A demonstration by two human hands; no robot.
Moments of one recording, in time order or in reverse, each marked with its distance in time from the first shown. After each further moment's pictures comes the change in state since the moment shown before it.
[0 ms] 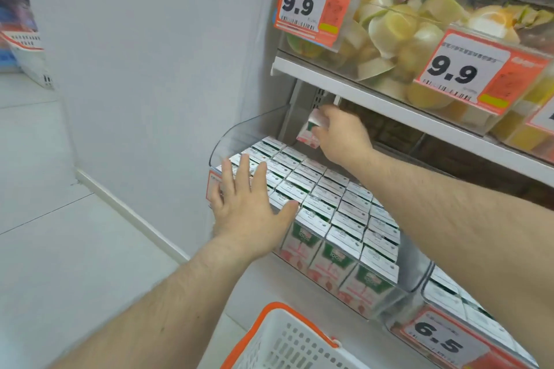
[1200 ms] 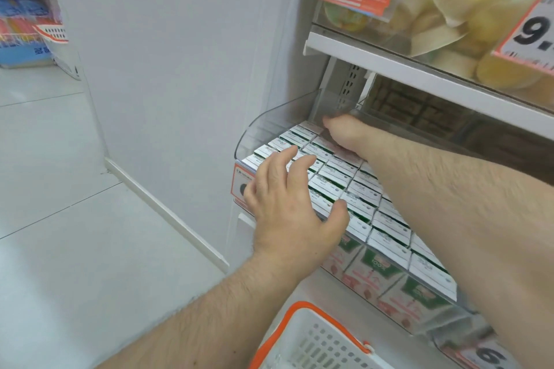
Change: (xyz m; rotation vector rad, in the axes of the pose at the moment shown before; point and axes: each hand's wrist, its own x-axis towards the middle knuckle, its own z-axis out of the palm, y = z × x) left_hand -0.011 0.006 0.018 -0.324 0.363 0.163; right_hand 0.049 -0.008 0.066 0.371 -0.329 0.331
